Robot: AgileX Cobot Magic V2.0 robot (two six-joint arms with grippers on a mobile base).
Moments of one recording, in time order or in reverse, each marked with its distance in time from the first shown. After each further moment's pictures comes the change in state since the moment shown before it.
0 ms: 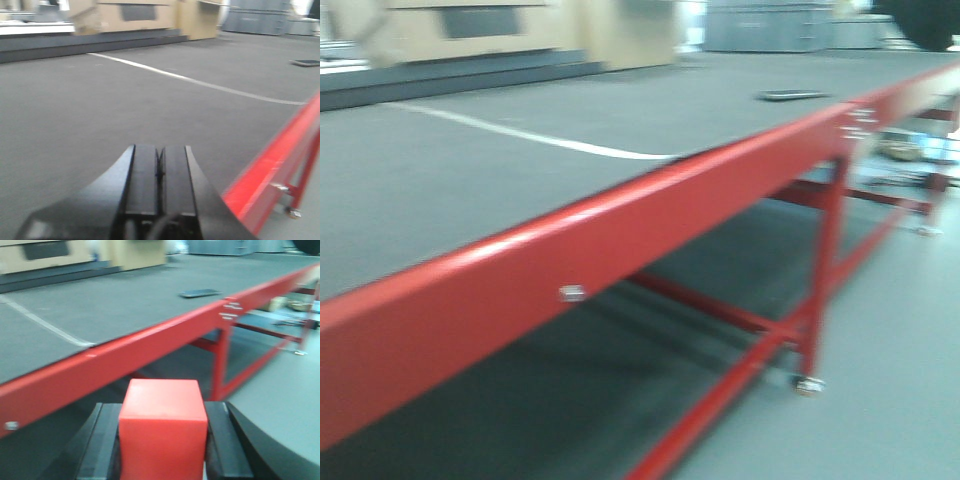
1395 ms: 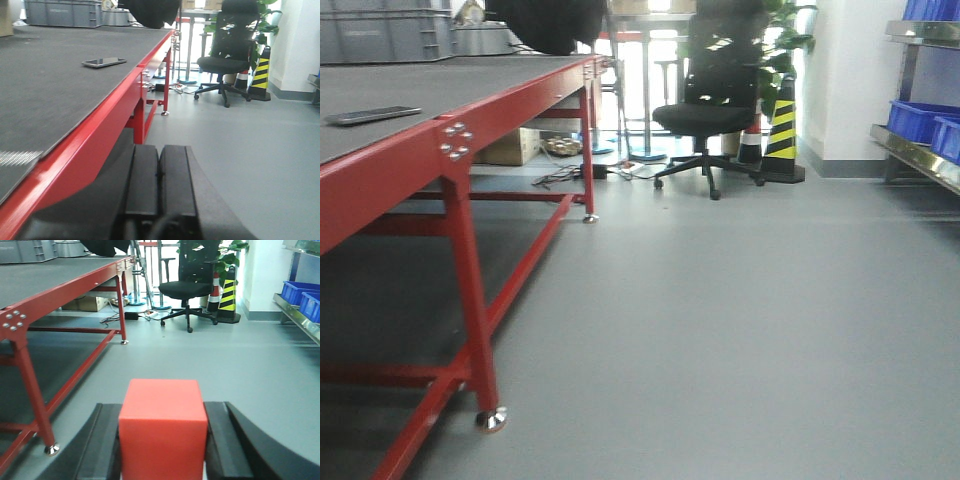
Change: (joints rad) left arm 0.000 0.000 0.000 0.000 0.000 0.000; right arm 0.000 0.000 0.000 0.001 0.000 0.000
